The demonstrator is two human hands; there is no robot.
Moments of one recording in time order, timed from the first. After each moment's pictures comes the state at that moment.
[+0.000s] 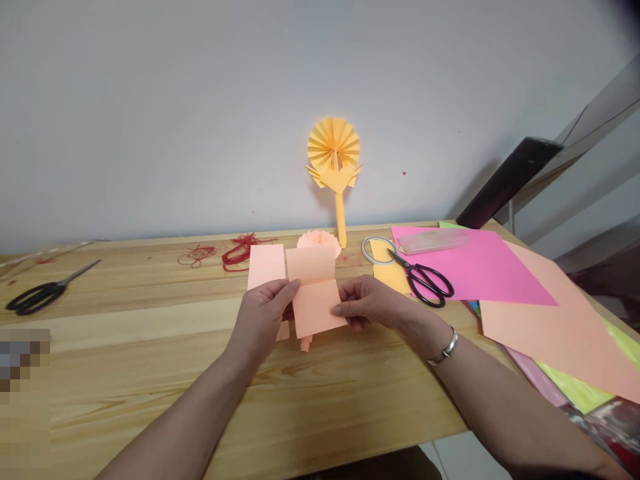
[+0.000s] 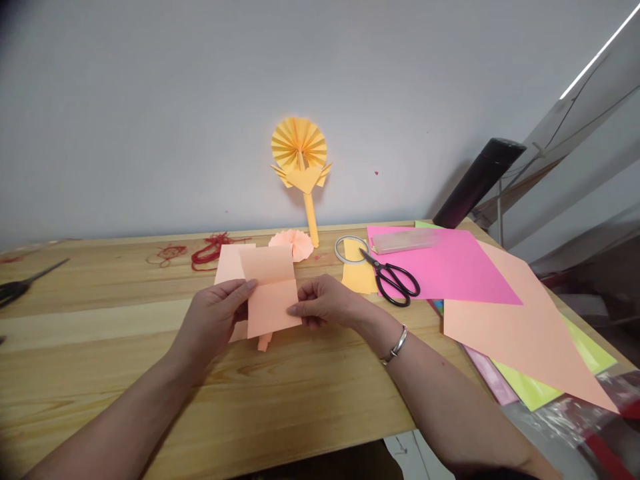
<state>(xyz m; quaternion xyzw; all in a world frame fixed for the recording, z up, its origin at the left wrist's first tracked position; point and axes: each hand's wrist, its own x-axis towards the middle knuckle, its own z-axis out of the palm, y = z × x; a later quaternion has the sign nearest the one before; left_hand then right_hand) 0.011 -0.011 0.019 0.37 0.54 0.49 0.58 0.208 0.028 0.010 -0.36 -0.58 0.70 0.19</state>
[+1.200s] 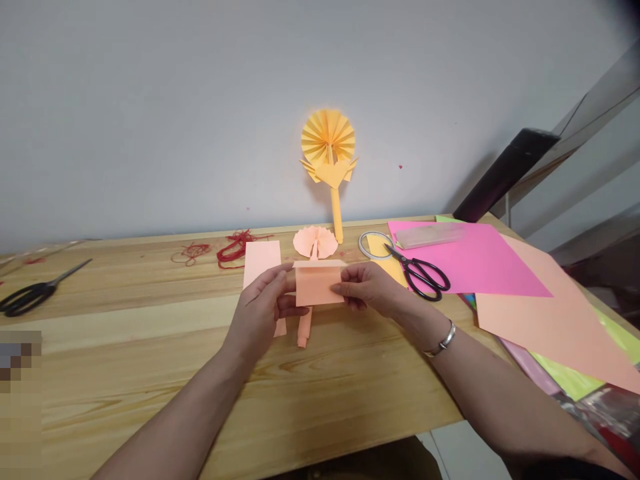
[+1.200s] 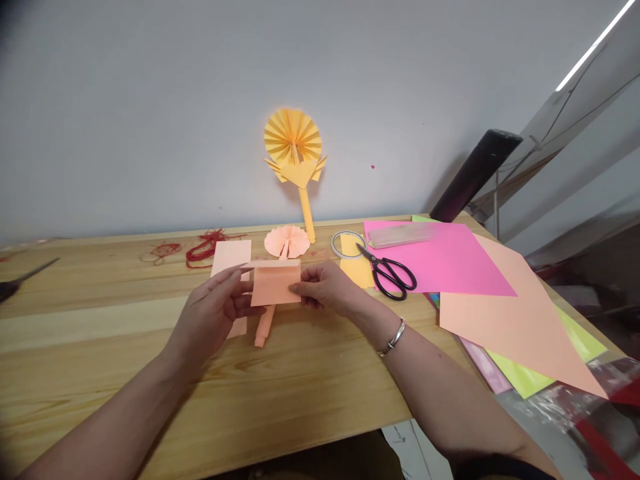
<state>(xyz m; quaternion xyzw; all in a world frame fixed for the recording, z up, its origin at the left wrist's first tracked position) 0.009 -0.011 0.020 0.35 0.49 0.52 0.61 0.207 0.034 0.008 -0.42 -0.57 0.65 0.28</state>
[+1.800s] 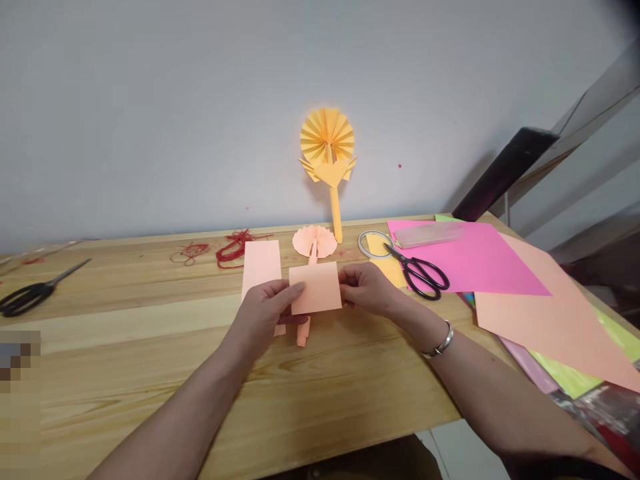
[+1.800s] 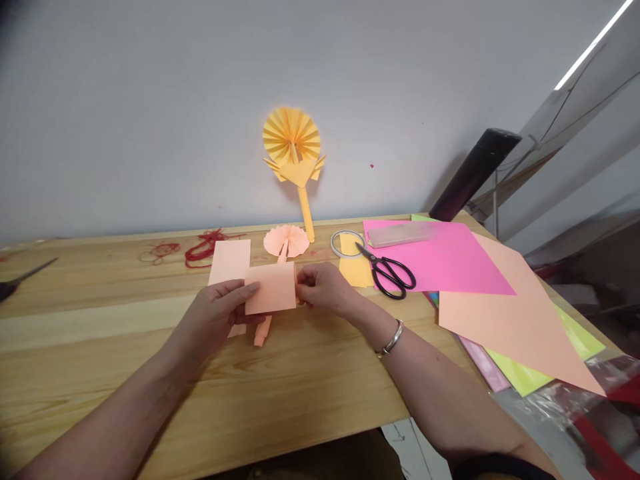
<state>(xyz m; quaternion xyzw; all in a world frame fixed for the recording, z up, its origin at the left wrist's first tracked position) 0.006 -0.010 0.015 0.39 0.52 0.42 0.64 0.200 0.033 0.004 -0.44 -0.64 0.56 0.29</state>
